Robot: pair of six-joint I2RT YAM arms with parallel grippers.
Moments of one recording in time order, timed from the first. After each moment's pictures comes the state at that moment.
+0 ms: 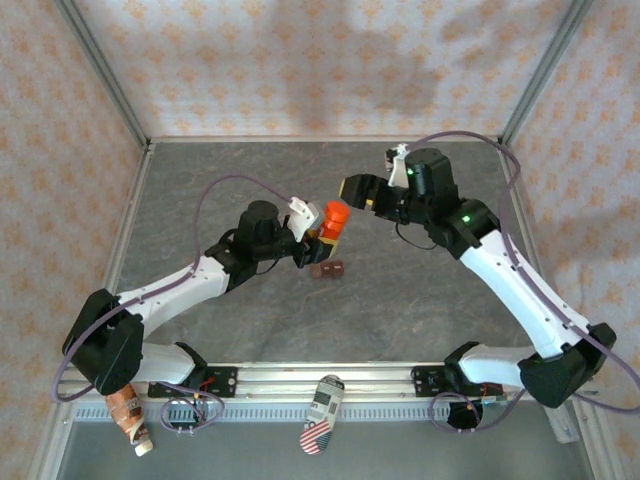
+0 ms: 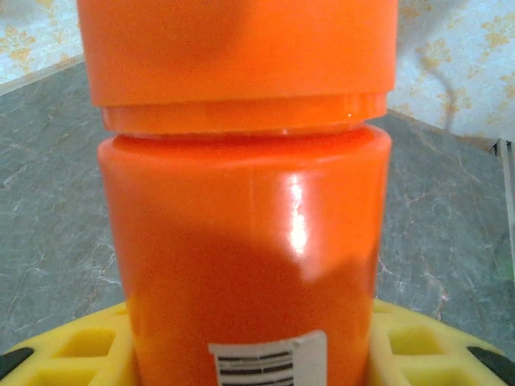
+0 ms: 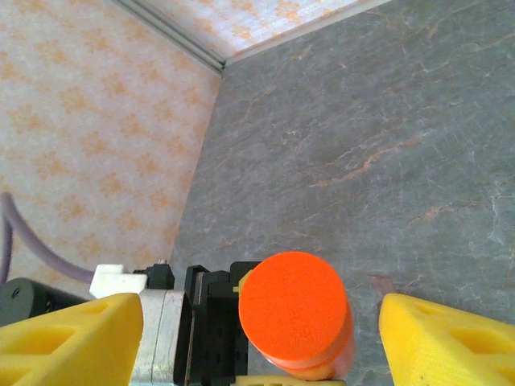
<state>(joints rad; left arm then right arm) -0.59 1.33 0.80 0.14 0.45 0.02 0.57 1.24 1.36 -0.62 -0.26 0.73</state>
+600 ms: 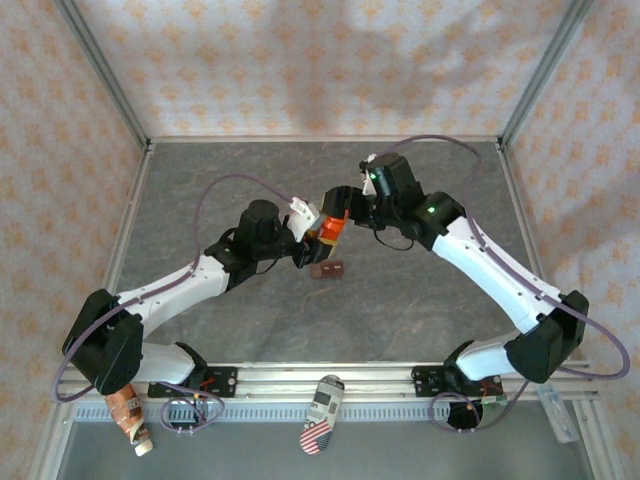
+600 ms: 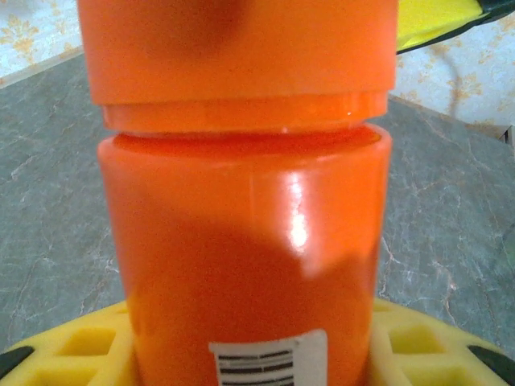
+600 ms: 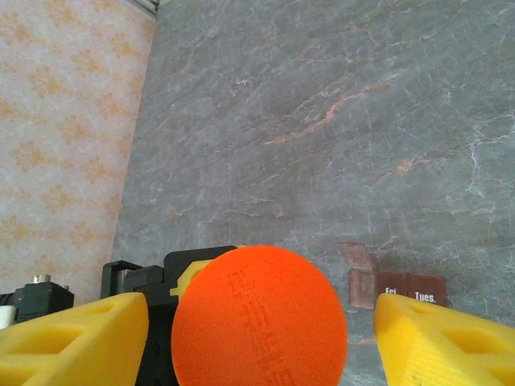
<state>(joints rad) -0.59 1.33 0.81 0.10 0.44 0.04 0.66 1.38 1.38 -0.69 -0.17 0.74</state>
